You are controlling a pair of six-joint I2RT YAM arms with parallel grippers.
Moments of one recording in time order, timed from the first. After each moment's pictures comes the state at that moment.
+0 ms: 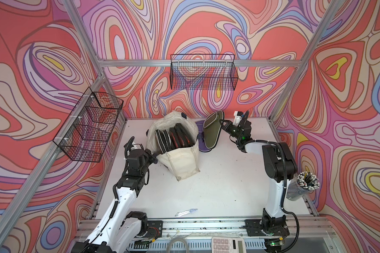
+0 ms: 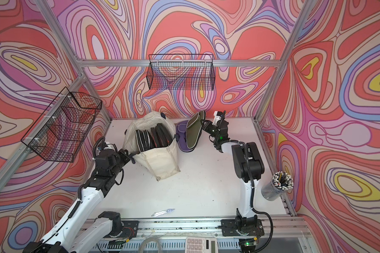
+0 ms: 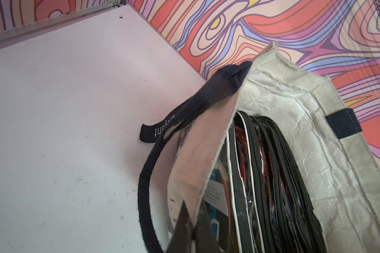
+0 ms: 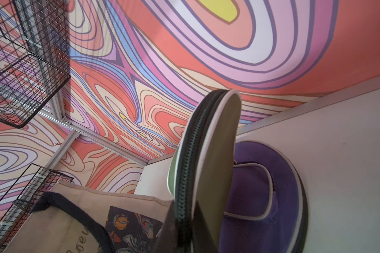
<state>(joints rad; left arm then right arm) -0.10 0.89 0.59 -0.14 -0.12 -0.80 0.16 2.07 1.24 0.76 -0.42 0.83</state>
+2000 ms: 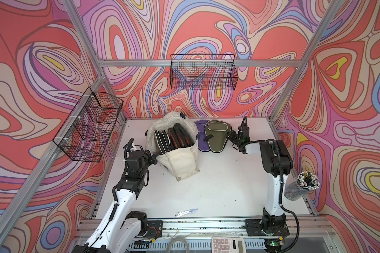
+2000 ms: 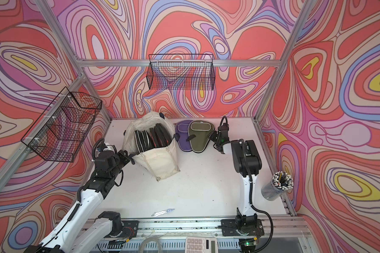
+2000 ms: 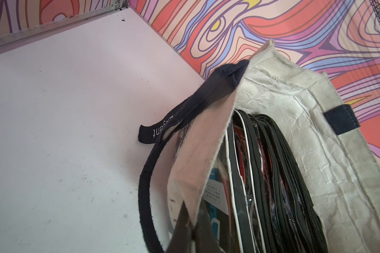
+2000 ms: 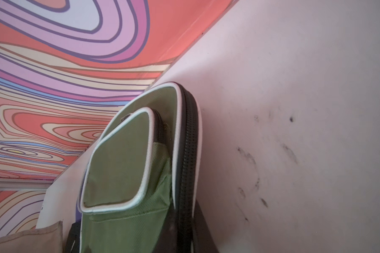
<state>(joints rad) -0.10 0.86 0.57 -0.14 -0.12 -0.79 0.11 2.19 1.25 0.45 -0.16 0.72</state>
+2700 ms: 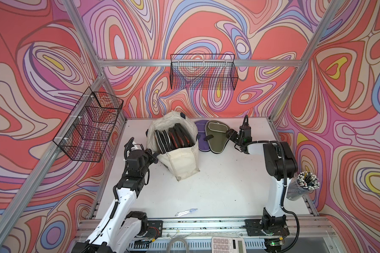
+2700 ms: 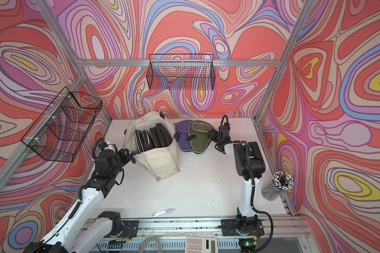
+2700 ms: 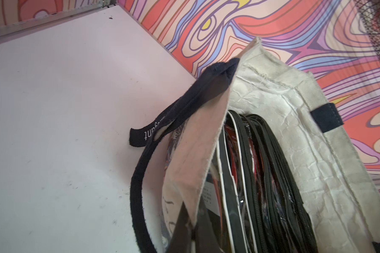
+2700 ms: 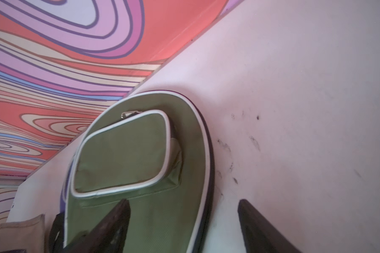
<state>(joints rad) -0.10 0.89 0.56 -0.07 -0.07 -0.79 0.12 2.06 1.20 0.35 -0.11 0.63</state>
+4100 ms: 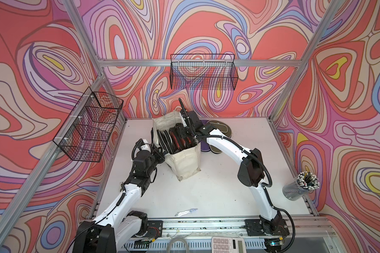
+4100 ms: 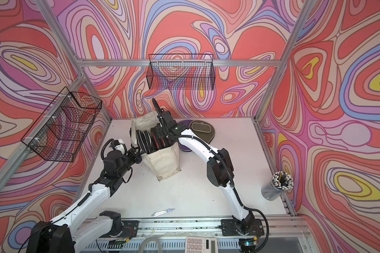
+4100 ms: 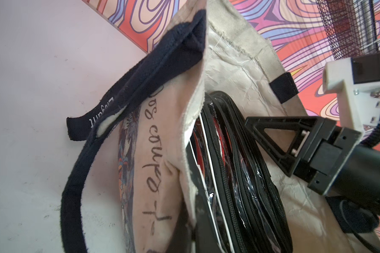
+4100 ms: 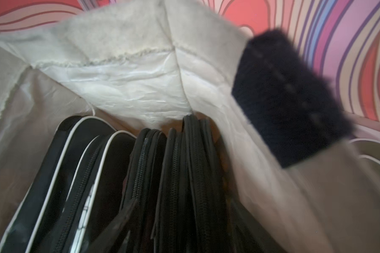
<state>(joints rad) -0.20 1.02 0.49 0.22 0.05 -0.80 0.73 2.28 2.22 -0.58 0.12 0.21</state>
